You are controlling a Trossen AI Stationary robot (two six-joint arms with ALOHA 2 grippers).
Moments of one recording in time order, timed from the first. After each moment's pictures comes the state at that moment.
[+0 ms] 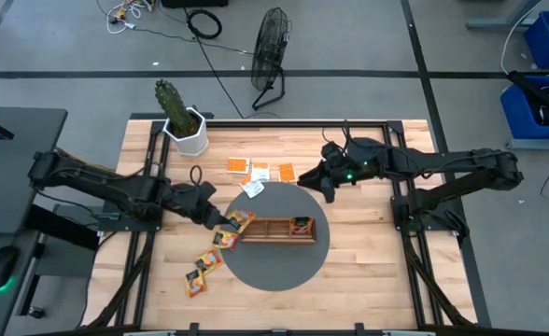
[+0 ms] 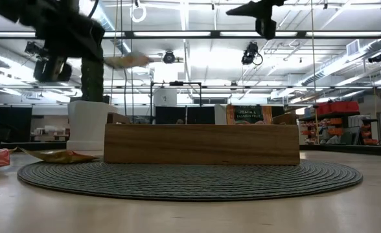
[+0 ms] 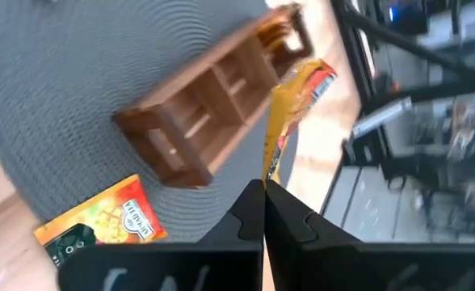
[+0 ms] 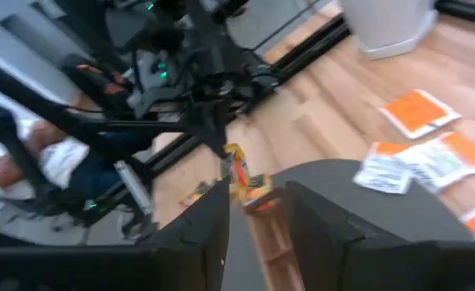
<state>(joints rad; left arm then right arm) -0.18 0.94 0.57 -0.22 0.00 -1.18 -0.06 1.17 1.00 -0.18 -0.12 0.62</state>
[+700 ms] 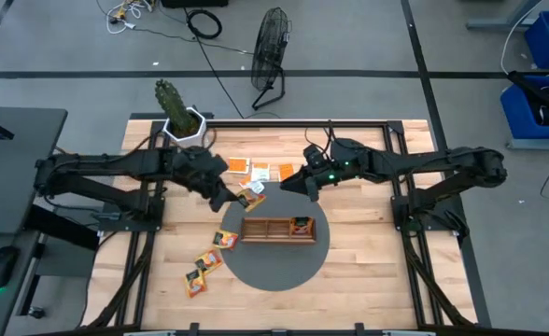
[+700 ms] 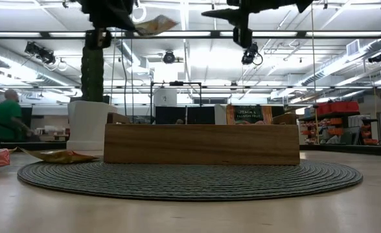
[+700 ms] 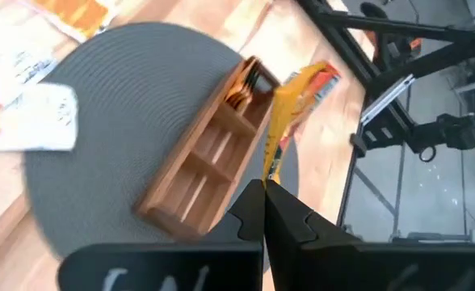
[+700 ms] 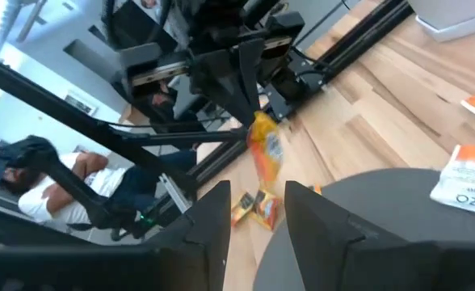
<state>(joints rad) 0.07 1.12 0.99 -0.55 0.19 -0.72 -0.08 1.35 1.00 0.09 -0.24 0.74</state>
